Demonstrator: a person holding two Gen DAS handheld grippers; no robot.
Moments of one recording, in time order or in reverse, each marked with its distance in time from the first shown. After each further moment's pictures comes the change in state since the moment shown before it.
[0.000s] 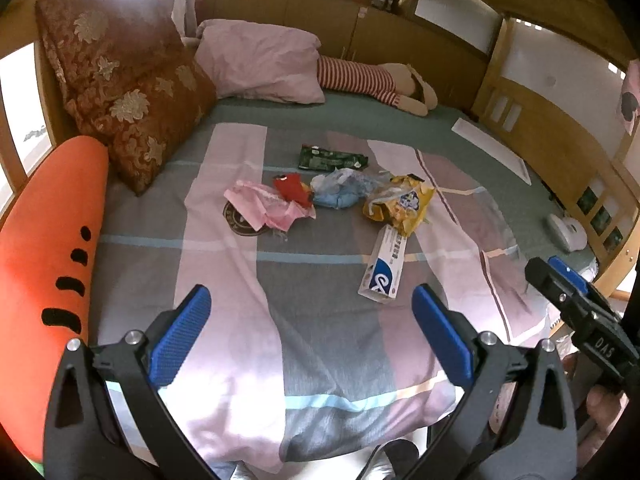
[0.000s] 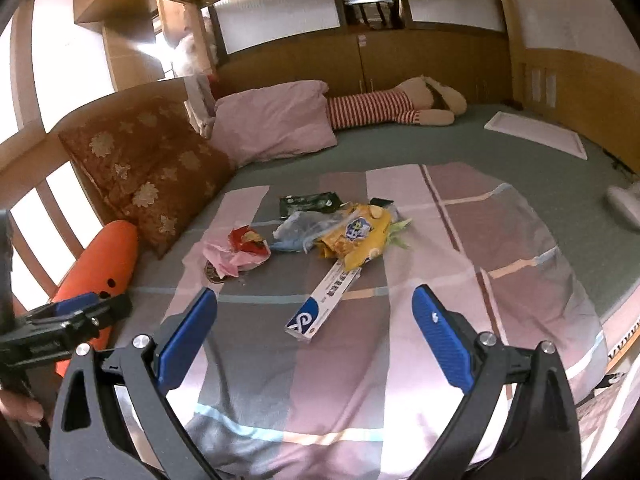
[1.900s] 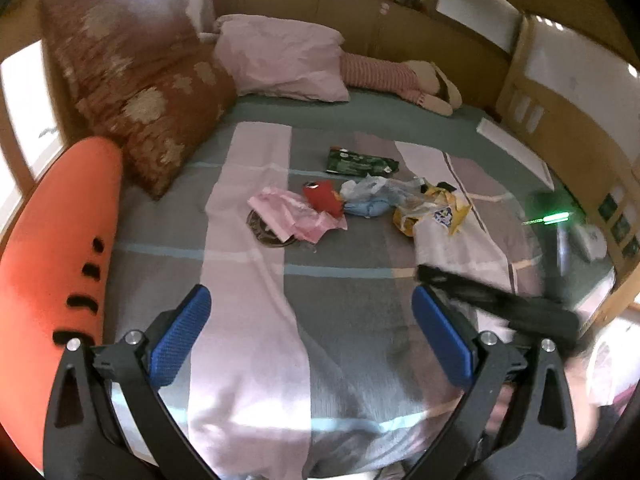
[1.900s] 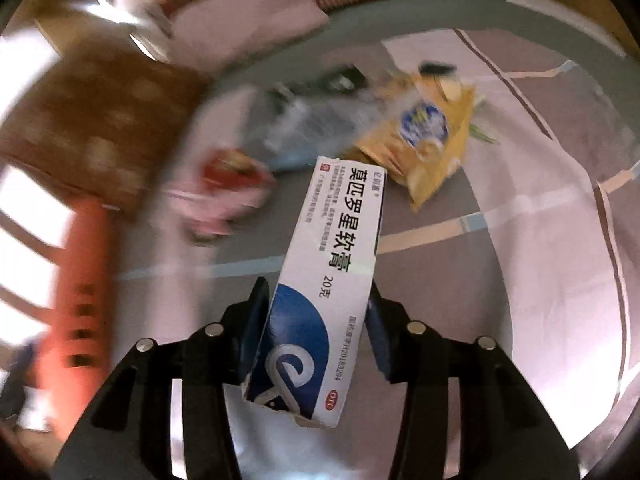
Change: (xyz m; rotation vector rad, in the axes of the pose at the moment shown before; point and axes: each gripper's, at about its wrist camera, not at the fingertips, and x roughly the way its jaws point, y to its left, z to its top) left arm 0.034 0.015 0.026 -0.001 0.023 0.070; right arm 0.151 0.011 -0.005 0.227 0.384 0.101
